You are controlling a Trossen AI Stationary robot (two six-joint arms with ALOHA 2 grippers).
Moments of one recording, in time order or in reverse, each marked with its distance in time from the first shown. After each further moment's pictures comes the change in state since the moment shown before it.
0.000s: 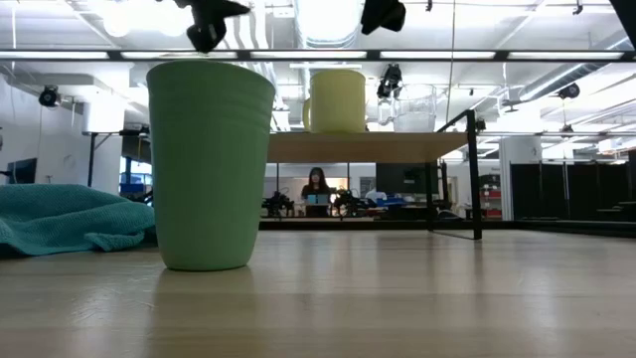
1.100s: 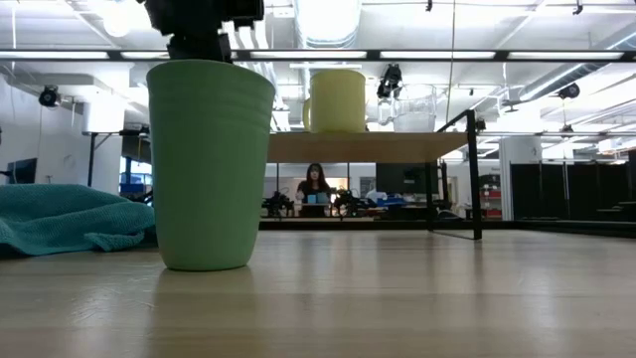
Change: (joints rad) left arm -0.505 0.384 -0.025 -0.066 -0.086 -0.260; right arm 0.335 0.001 -0.005 0.003 0.002 0.262
